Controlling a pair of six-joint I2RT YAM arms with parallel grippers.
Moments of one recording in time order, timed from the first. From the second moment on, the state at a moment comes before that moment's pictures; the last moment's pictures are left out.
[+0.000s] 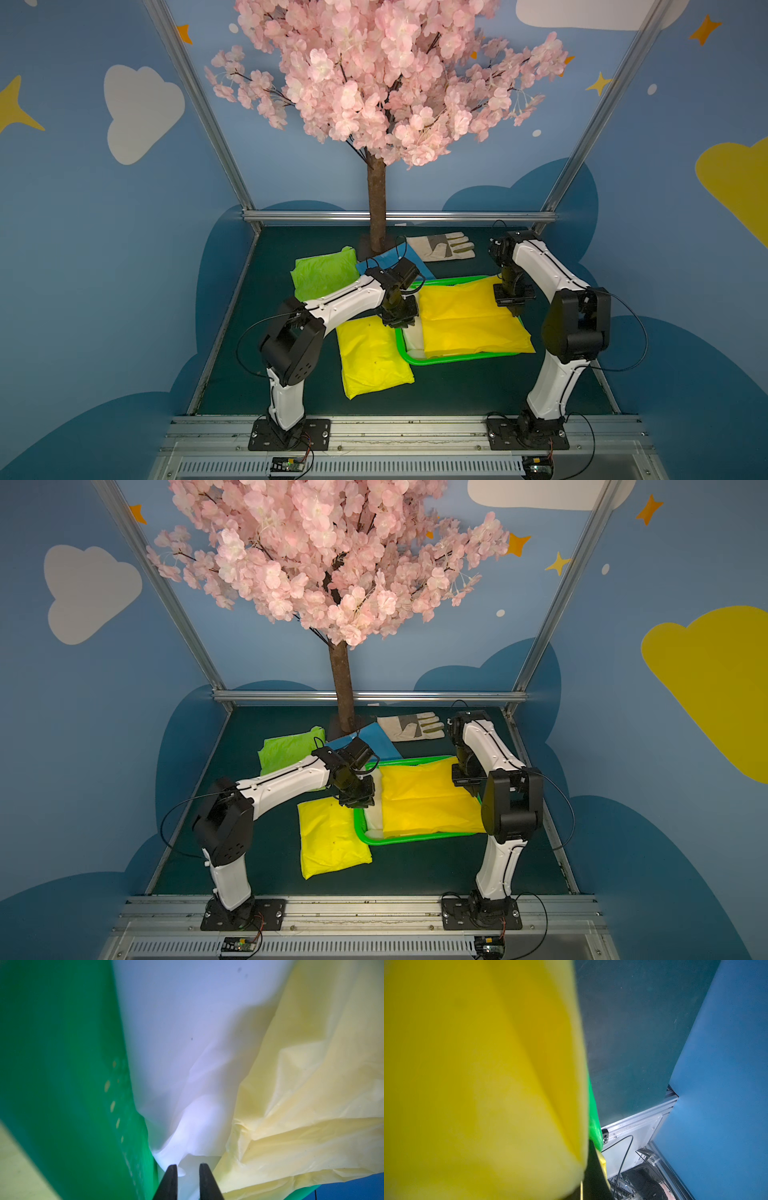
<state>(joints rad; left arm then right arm) -0.73 1.87 1.45 -0.85 0.30 -0.90 0.19 1.90 1.62 -1.60 0.24 0.31</state>
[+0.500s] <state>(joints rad) -0.72 1.86 1.42 -0.72 0.35 -0.86 0.22 1.93 1.62 -1.59 0.22 0.30</state>
